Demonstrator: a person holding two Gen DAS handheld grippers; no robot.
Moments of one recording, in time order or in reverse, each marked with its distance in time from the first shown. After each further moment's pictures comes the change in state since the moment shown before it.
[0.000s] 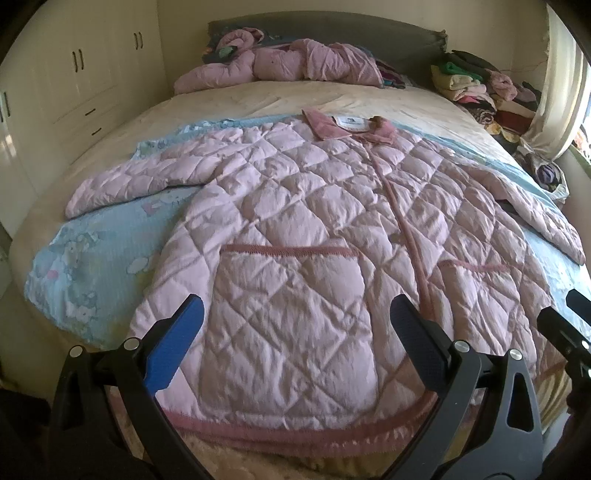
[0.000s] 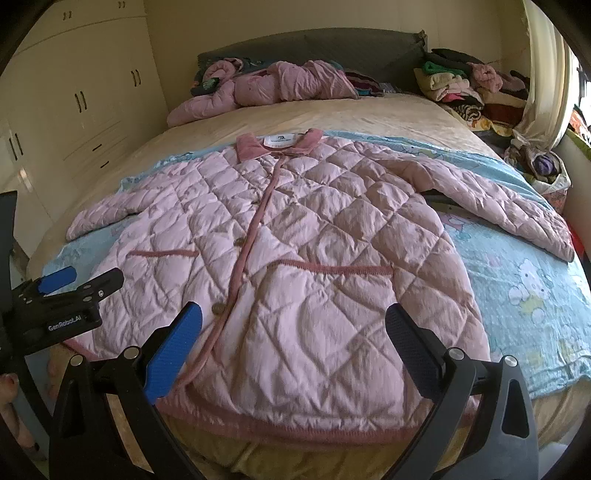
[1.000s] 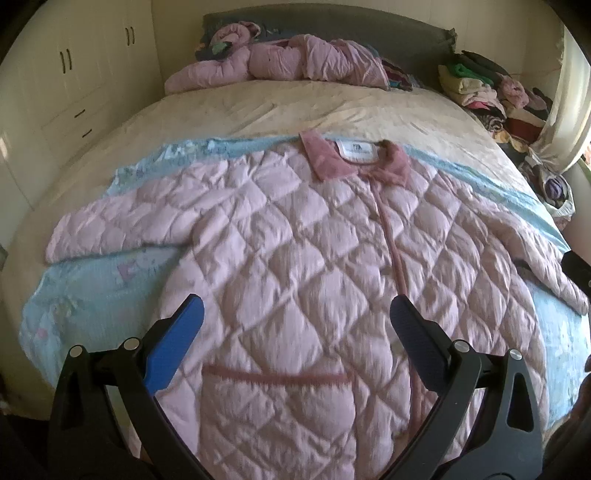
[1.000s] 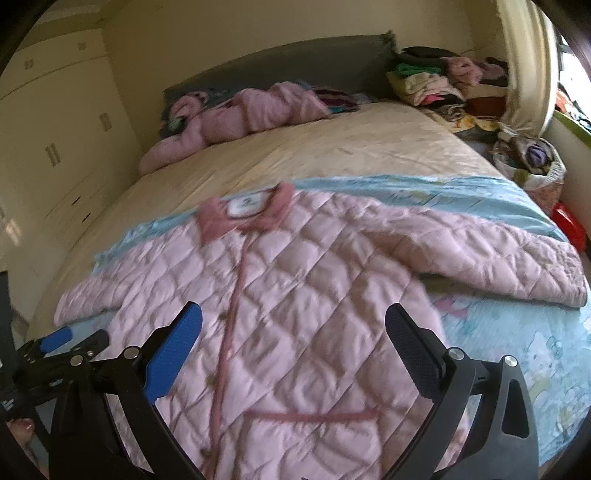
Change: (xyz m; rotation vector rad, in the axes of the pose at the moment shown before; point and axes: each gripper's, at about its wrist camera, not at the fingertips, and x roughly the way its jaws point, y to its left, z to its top) left arm 0.056 -0.008 0.126 -0.007 0.036 -0.008; right arm 0.056 -0.056 0.144 0.153 -0.077 -0.032
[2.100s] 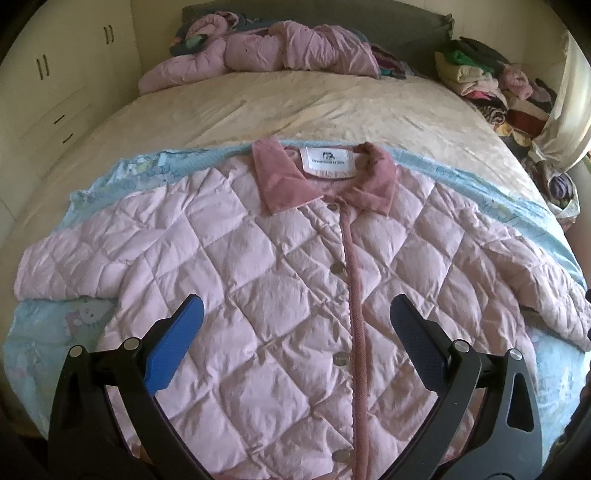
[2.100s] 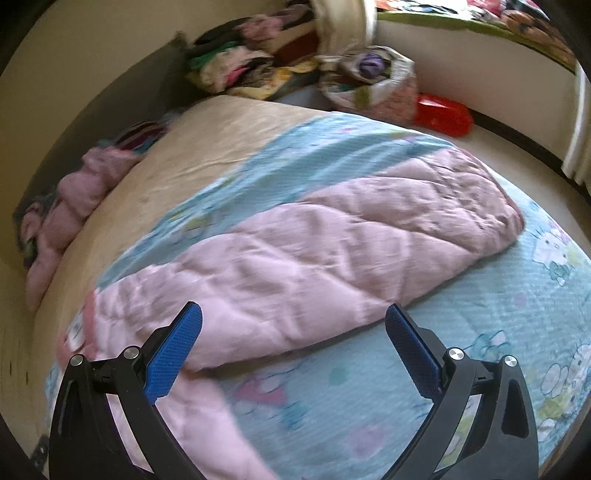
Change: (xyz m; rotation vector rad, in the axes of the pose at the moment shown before) left arm 0.090 -0.070 0.068 0.021 0.057 -0.018; right arm 0.056 -0.265 0.019 0.593 0.011 -0.406
